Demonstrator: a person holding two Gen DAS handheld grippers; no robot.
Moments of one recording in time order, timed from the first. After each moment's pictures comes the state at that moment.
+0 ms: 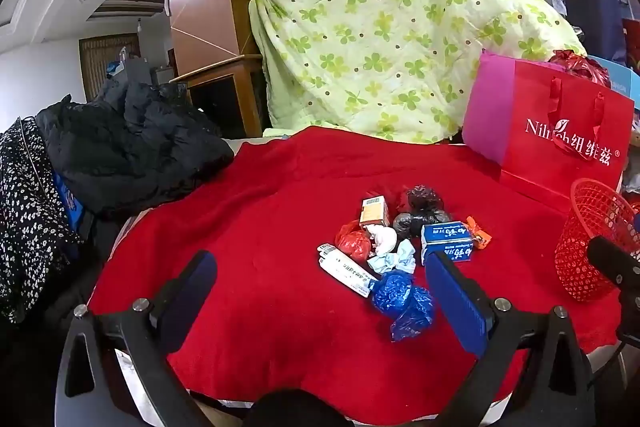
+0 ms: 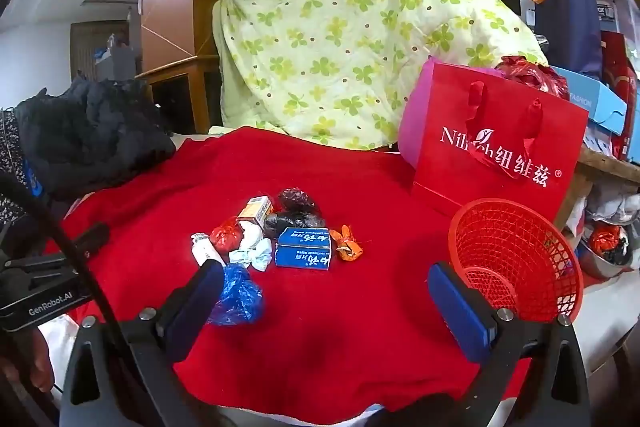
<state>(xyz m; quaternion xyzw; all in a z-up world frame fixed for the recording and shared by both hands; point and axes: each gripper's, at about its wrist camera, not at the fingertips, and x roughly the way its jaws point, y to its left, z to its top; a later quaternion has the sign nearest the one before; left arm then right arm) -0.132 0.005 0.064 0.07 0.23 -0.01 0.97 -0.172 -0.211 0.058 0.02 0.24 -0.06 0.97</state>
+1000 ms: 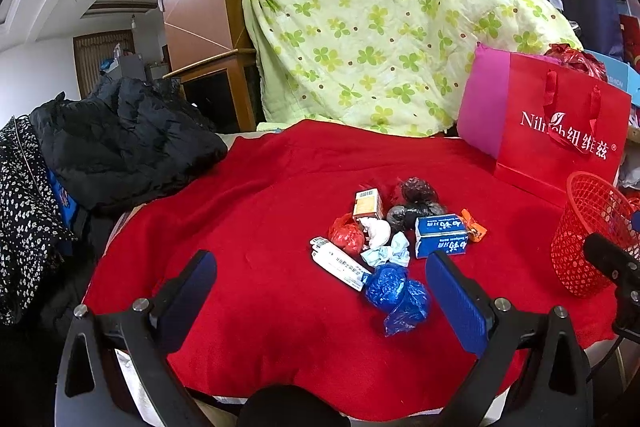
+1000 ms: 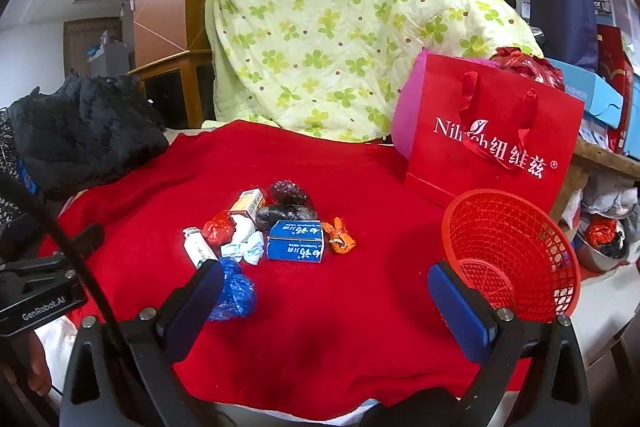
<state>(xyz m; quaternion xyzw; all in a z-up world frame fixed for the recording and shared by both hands) -0.129 0.001 0.059 0.07 0.24 -0.02 0.97 -0.171 -0.216 0.054 0.03 0.26 -0.07 0.96</state>
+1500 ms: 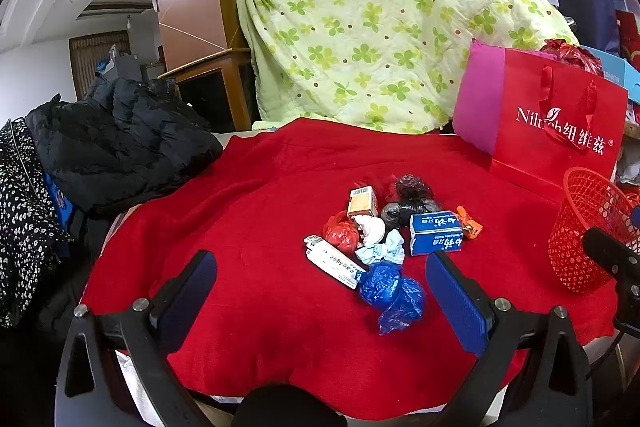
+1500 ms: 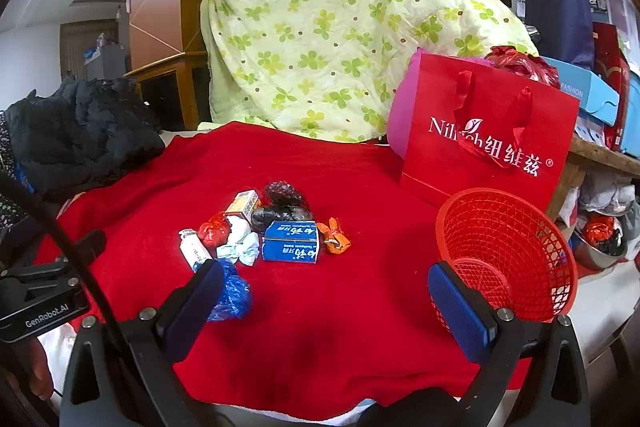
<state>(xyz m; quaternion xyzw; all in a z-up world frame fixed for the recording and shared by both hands) -0.128 -0.007 0.056 0.08 0.25 -0.03 0.97 -0.173 -0.220 0.054 0.03 0.26 -0.08 0.96</state>
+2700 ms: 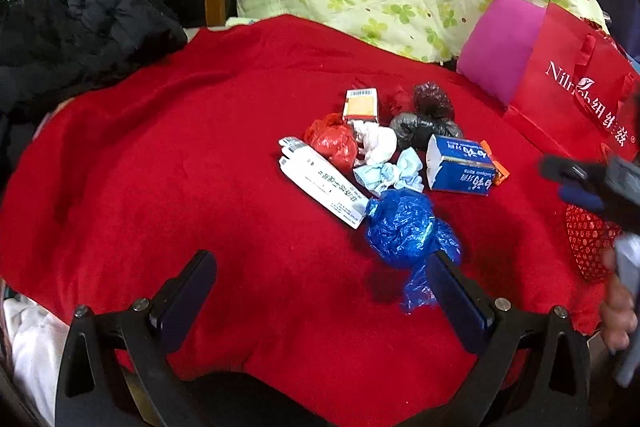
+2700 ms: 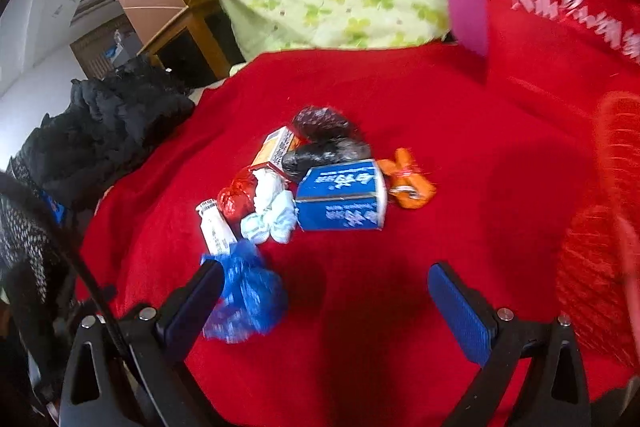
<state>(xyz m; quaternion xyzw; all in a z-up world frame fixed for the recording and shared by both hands) -0.031 0.028 -0.057 -0.01 0.40 -0.08 0.91 -0.001 -0.254 -0.054 0.17 0.41 0.06 0.89</state>
